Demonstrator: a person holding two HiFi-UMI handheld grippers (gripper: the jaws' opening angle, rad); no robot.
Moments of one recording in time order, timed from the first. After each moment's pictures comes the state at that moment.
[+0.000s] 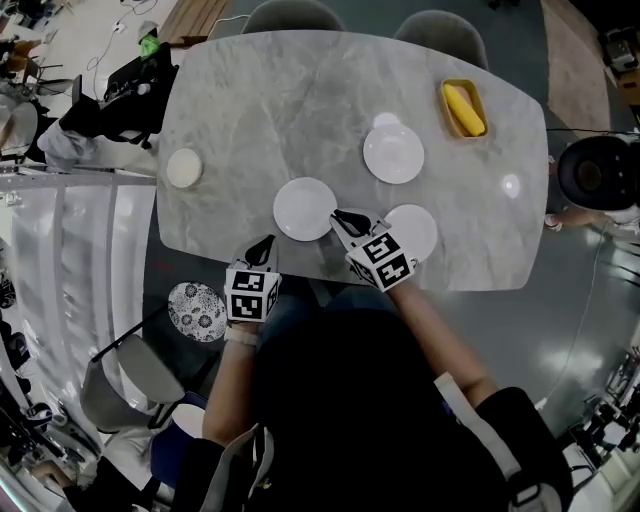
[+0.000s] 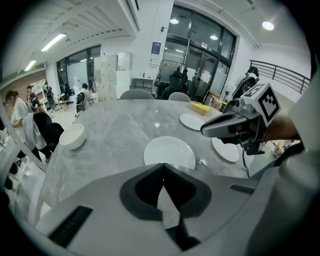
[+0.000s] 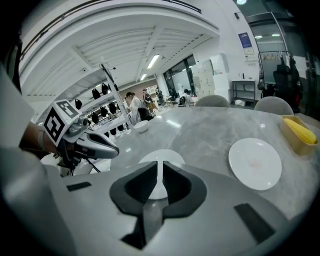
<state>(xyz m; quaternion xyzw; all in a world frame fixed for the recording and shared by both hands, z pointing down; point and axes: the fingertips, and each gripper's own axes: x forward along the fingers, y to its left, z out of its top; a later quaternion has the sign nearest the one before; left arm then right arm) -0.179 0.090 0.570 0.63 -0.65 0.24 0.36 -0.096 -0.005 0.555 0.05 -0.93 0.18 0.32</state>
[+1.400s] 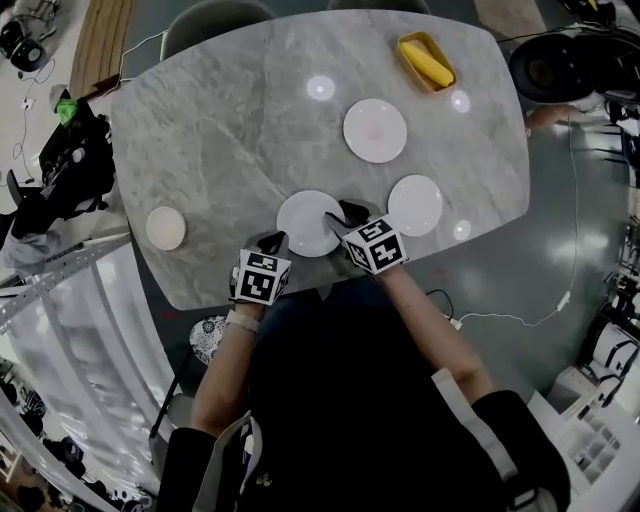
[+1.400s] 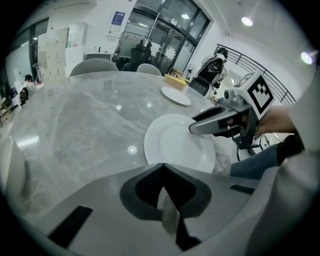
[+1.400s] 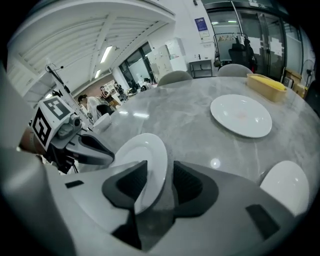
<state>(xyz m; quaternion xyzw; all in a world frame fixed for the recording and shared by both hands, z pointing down) -0.206 0.050 0.649 0.75 -0.41 0.32 0.40 -0.117 -0.017 0.637 0.25 -0.84 0.30 0.38</state>
